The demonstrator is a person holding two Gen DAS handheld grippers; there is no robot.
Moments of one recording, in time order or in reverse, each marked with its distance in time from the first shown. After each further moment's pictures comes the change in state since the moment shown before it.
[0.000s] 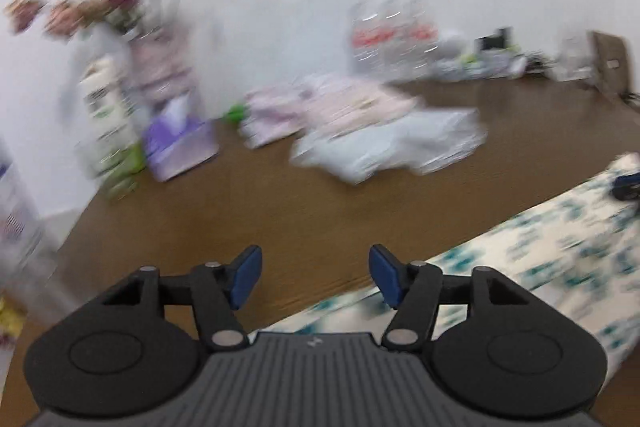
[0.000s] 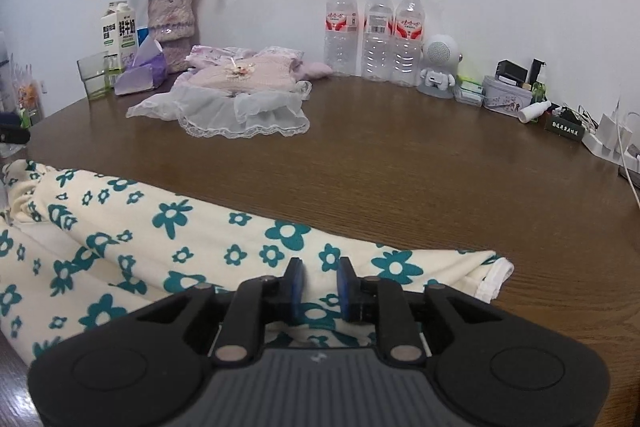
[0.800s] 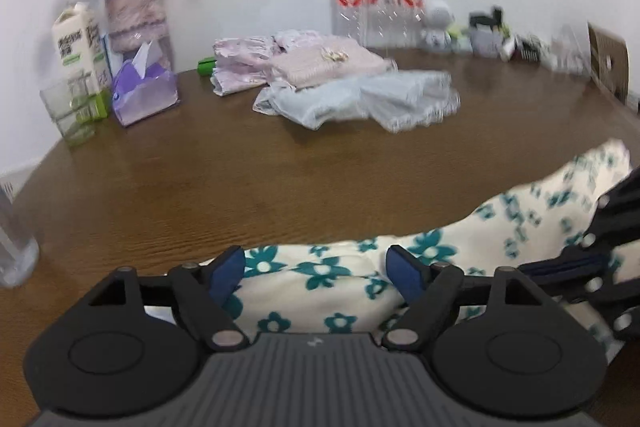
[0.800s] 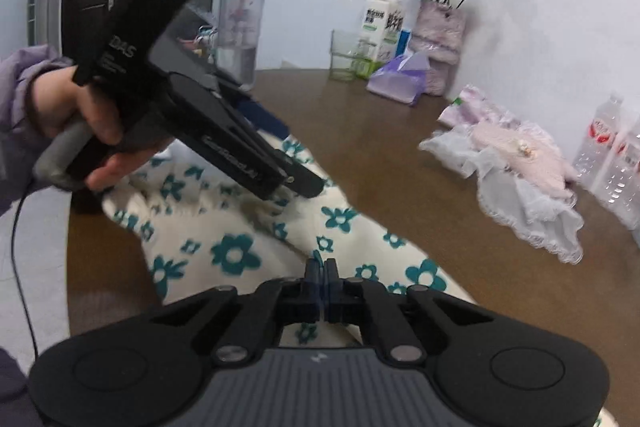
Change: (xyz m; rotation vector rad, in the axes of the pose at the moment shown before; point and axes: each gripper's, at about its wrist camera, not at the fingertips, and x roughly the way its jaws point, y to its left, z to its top) left arm 0.028 -0.021 -0.032 -0.085 0.086 -0.031; right arm 0.014 0.166 0.014 -0.501 0.015 0.451
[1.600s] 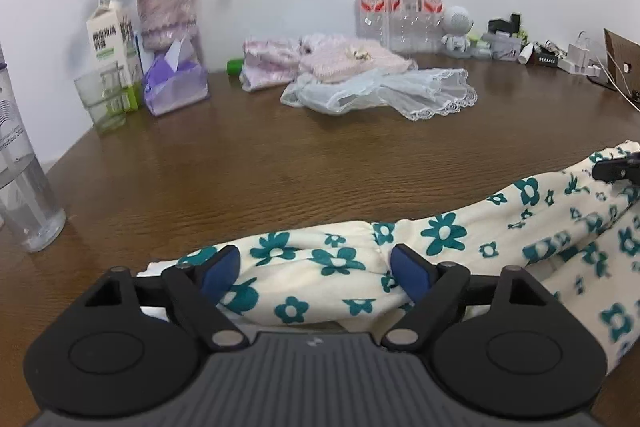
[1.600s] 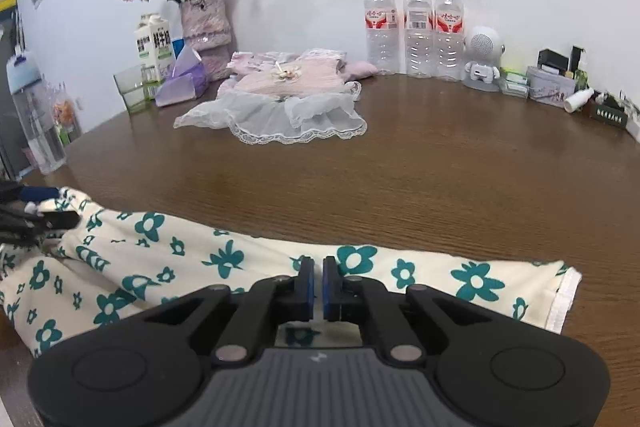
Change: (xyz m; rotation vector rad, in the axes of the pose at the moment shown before) left arm -0.025 -0.003 -0.015 -0.057 -0.036 0.067; right arm -0.062 -0.106 -0.068 0.528 -0.021 -0.308
